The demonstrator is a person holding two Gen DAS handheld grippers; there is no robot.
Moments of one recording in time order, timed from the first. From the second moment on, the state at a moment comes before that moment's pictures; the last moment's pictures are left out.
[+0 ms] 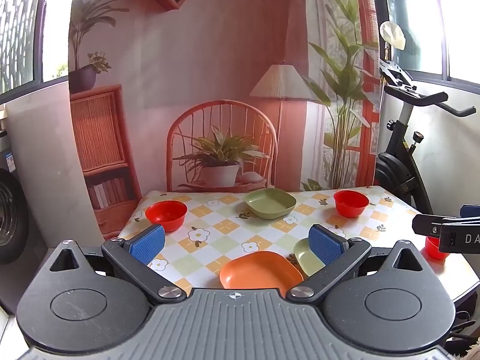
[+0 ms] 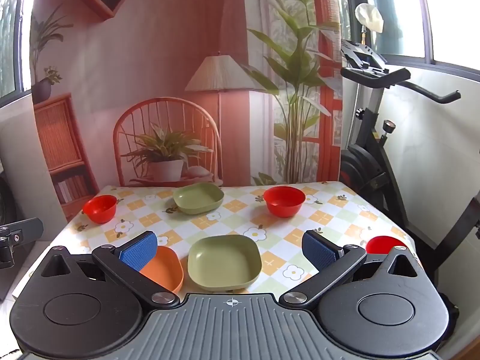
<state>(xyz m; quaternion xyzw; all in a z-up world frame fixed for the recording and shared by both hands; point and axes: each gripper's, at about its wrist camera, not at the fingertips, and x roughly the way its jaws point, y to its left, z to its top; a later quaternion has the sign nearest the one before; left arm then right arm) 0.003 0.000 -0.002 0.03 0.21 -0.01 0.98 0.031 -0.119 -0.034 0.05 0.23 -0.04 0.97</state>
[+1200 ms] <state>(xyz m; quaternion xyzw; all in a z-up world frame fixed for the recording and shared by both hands) 0.000 -0.001 0.000 0.03 0.21 -0.01 0.98 0.032 -0.120 -0.033 0.05 0.23 -0.04 0.97</state>
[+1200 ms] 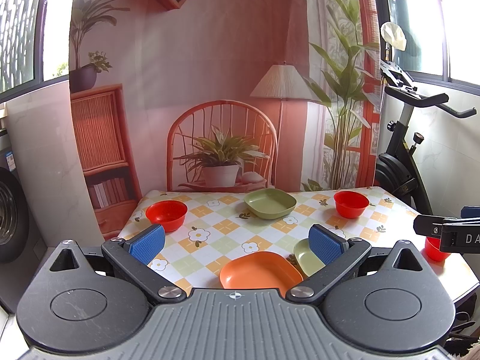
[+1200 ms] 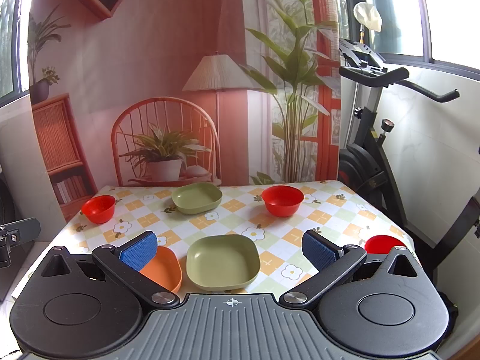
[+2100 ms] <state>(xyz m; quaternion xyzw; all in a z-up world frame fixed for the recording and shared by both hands) 0.000 -0.001 0.000 0.03 0.21 -0.01 0.98 0.033 -0.120 -0.035 0.05 0.23 -0.04 0.97</state>
